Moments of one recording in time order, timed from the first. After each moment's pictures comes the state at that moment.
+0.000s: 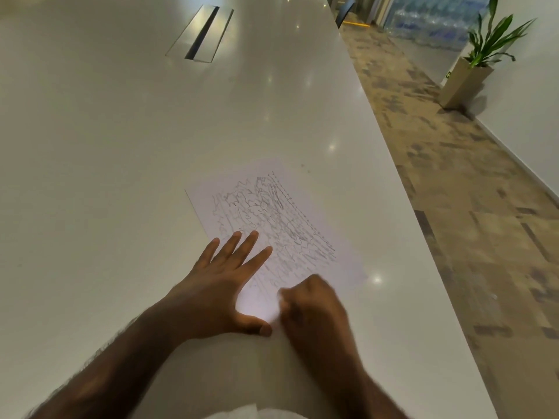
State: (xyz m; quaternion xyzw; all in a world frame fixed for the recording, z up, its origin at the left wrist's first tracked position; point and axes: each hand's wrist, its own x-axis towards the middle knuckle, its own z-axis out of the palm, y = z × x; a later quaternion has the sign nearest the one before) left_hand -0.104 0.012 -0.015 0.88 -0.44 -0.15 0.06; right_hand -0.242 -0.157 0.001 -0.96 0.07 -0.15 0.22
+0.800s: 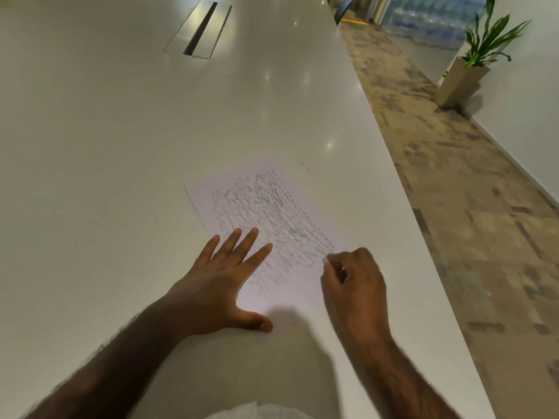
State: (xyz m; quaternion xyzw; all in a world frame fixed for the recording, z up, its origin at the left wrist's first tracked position) left_hand -0.104 0.016 -0.013 0.87 -0.45 -0.15 0.09; right_hand -0.224 -0.210 0.001 -0.91 0.26 -0.20 0.25
